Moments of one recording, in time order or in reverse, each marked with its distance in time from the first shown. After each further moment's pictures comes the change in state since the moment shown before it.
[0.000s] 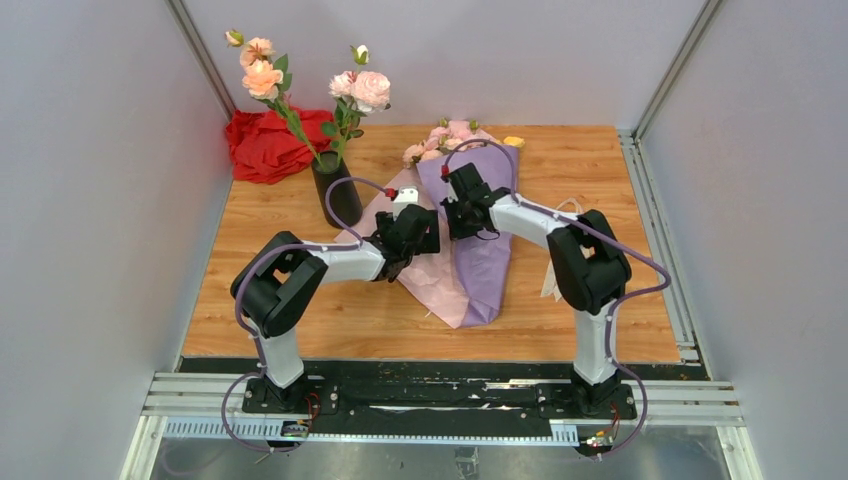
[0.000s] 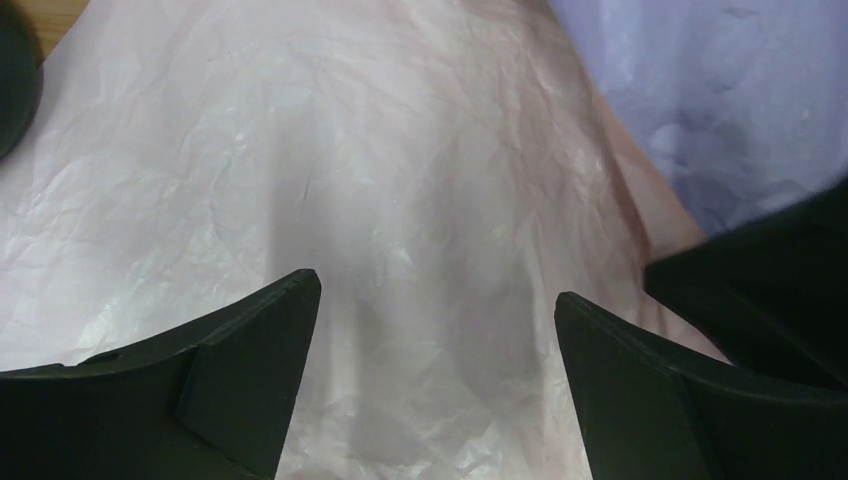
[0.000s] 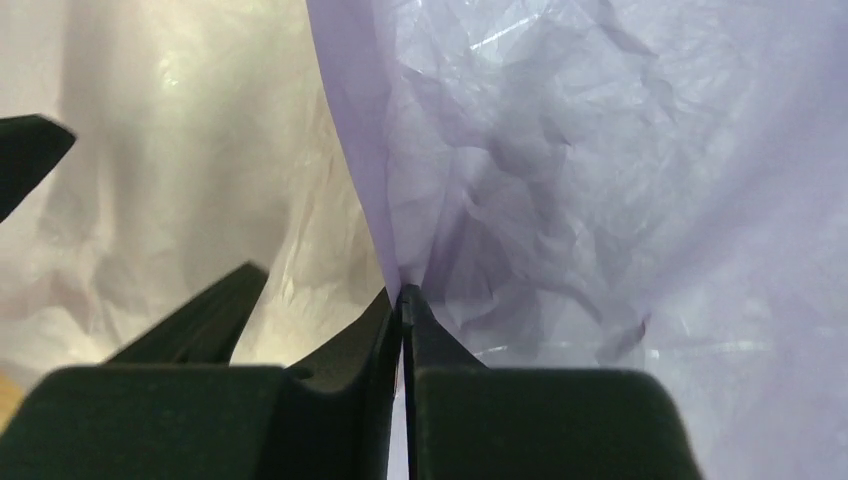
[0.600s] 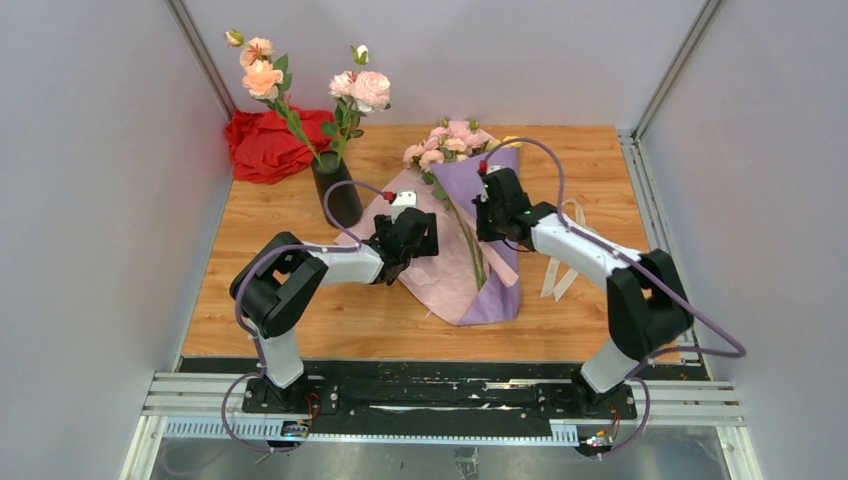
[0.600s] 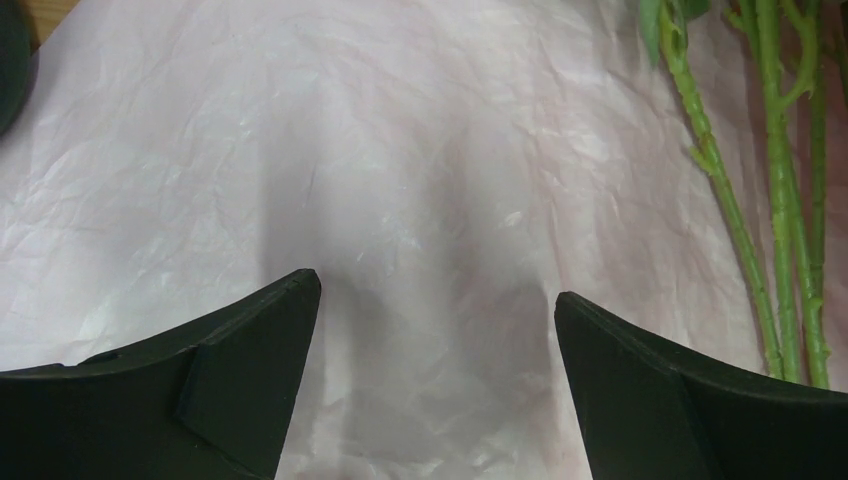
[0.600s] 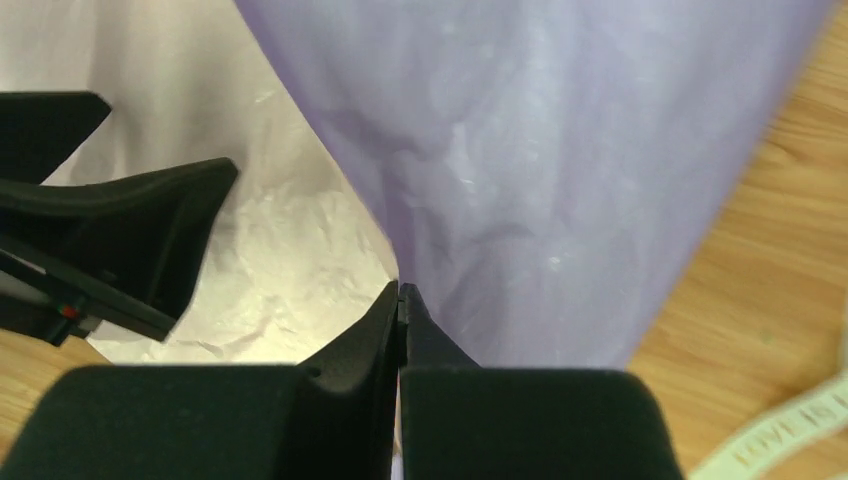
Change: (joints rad) left arm 0.001 -0.002 -0.028 0.029 0.003 -0.005; right arm -0.022 -0.350 -0.268 0.043 0.102 0.042
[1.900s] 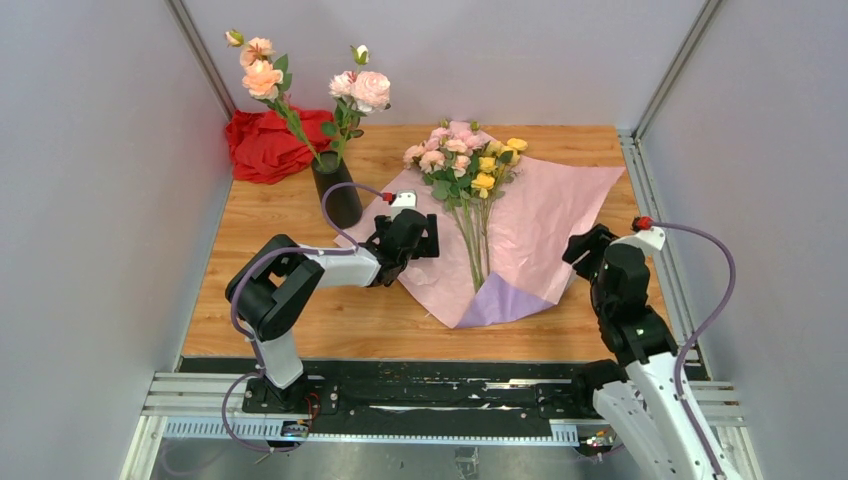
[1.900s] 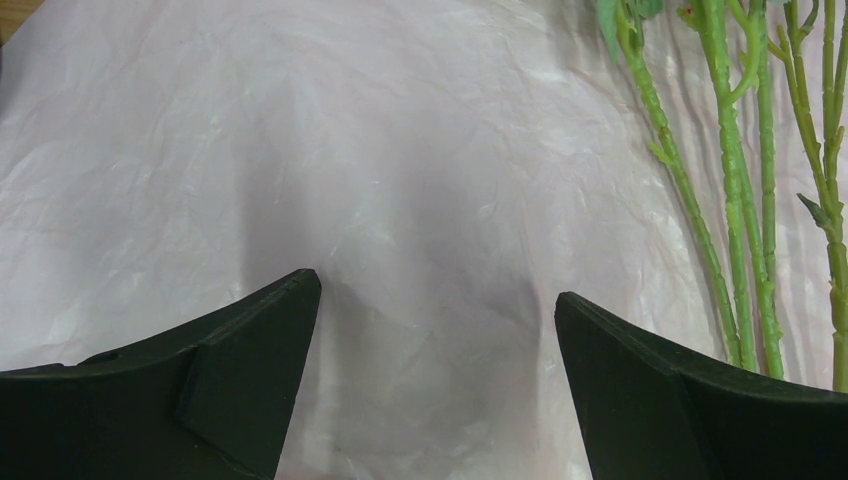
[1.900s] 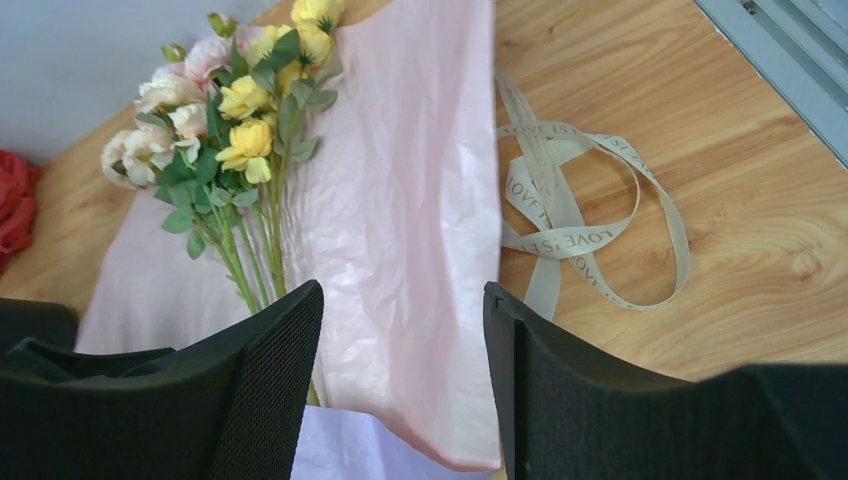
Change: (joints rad) left arm 0.000 -0.030 -0.045 0.045 0.048 0.005; right arm -0.310 -1.089 -0.578 -0.025 0.356 0.284
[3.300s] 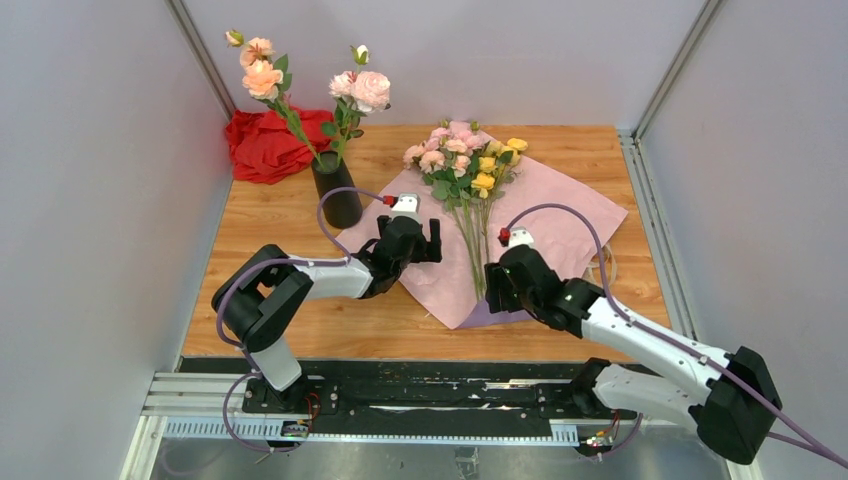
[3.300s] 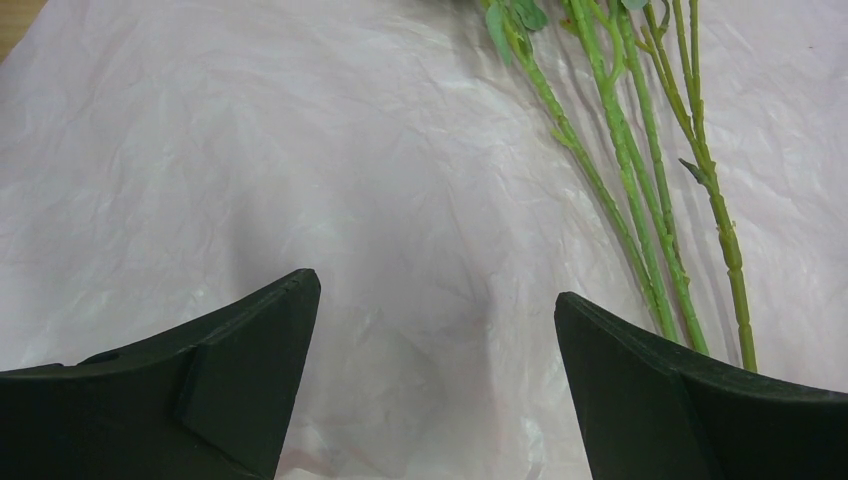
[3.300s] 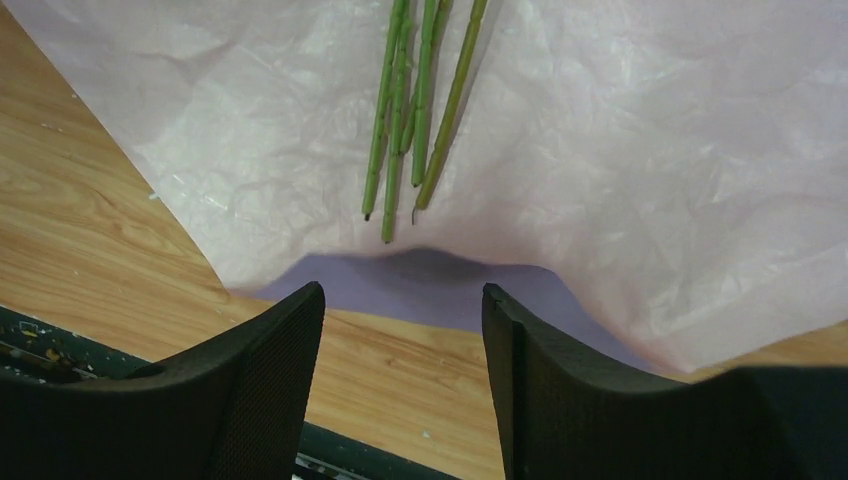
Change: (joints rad) left arm -0.032 -0.087 -0.106 0.161 0.061 0.077; right arm 0.545 0.428 0.059 -0.090 -0.158 -0.116
